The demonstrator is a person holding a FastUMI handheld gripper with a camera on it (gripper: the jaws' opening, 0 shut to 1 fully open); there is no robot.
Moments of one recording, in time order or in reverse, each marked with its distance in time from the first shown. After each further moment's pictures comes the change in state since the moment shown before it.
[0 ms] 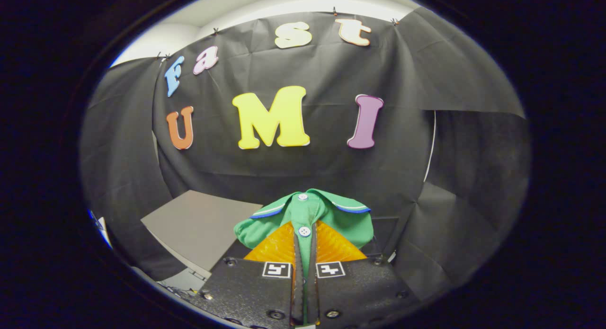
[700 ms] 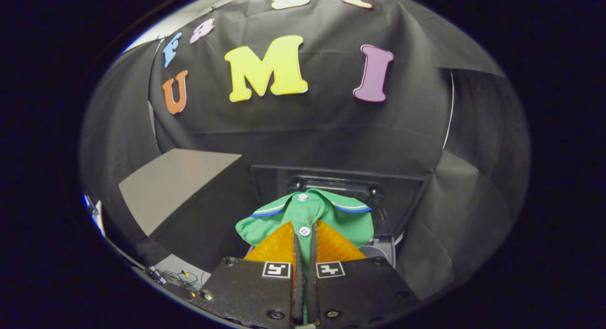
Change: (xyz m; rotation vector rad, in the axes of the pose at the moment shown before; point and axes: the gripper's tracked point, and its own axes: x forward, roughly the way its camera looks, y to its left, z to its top) arm 0.100 -0.037 -0.123 -0.045 0.214 0.048
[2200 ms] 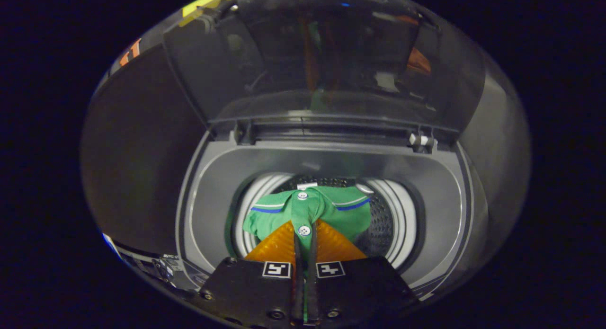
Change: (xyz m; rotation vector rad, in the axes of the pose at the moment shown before) arm 0.140 -0.025 -0.211 0.174 0.559 -0.075
